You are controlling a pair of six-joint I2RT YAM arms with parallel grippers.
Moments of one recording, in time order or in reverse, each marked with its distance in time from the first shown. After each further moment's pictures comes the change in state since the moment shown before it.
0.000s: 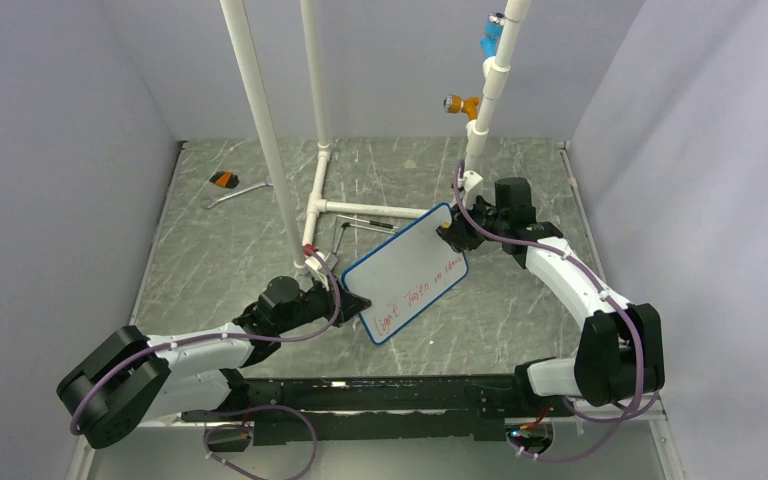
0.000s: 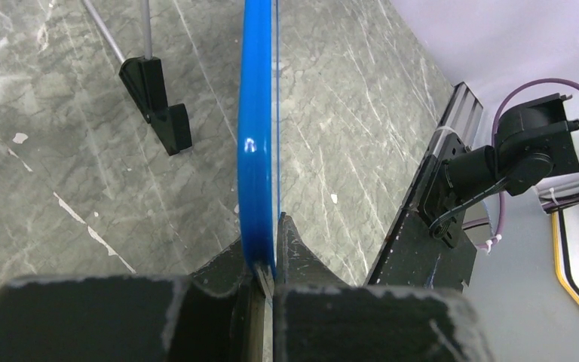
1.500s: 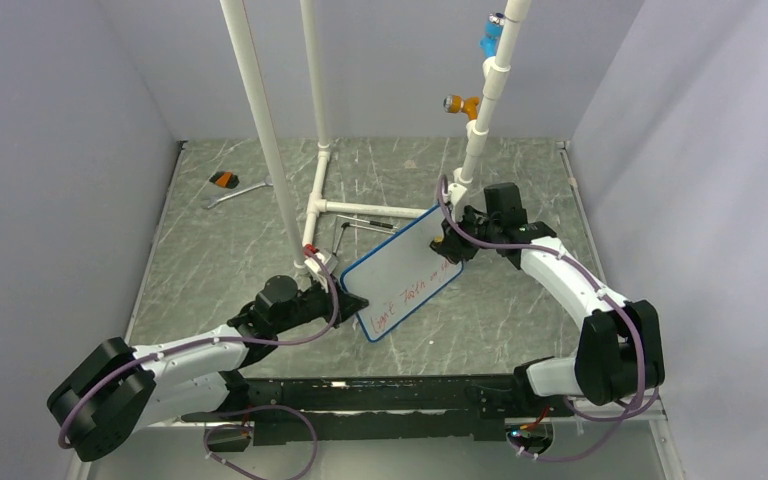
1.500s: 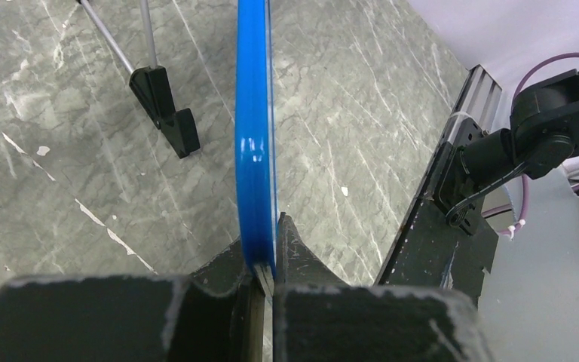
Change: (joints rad) left arm 0.000 -0.078 0.024 -0.113 0.004 0.093; right arm 0.040 0.012 0.005 -0.110 -0.023 -0.150
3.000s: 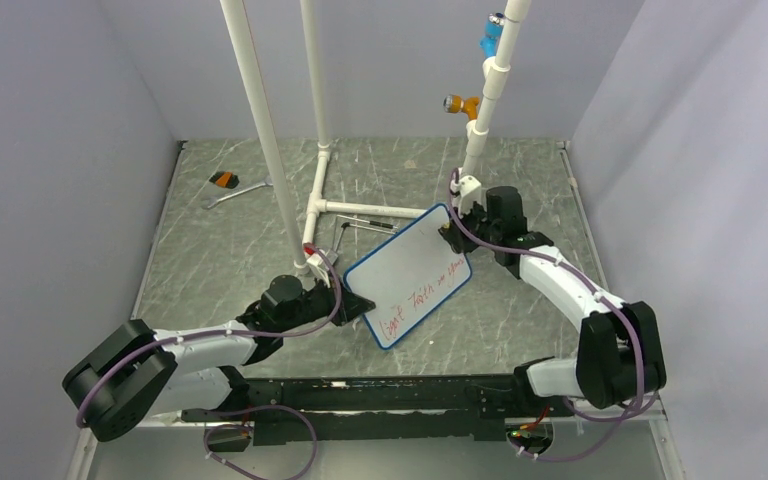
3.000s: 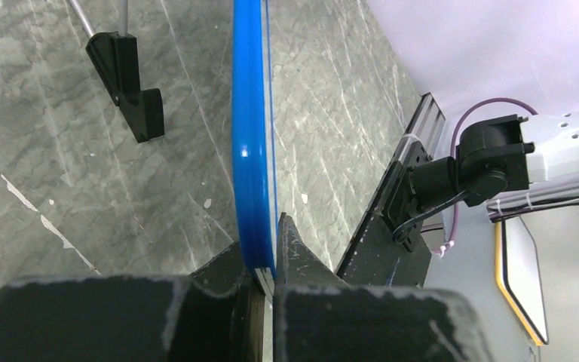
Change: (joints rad) left arm -0.003 0.119 -0.005 0.130 0.029 -0.214; right arm -0.014 -0.025 -0.096 0.250 0.233 0.218
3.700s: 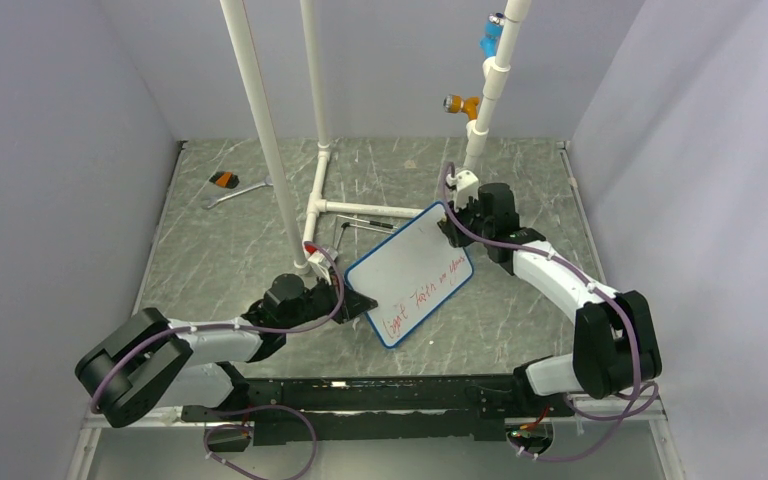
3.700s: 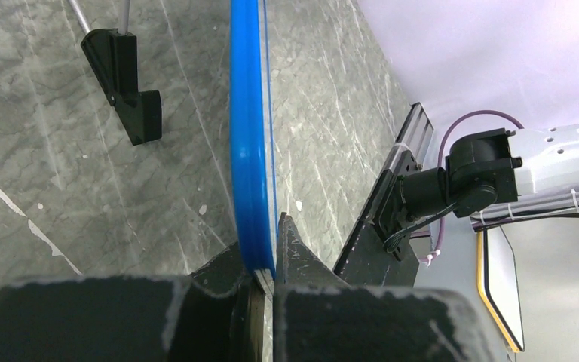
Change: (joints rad) left arm 0.012 0.087 0.000 0.098 0.016 -0.070; right arm 0.042 0.059 0.029 0.056 0.131 0.059
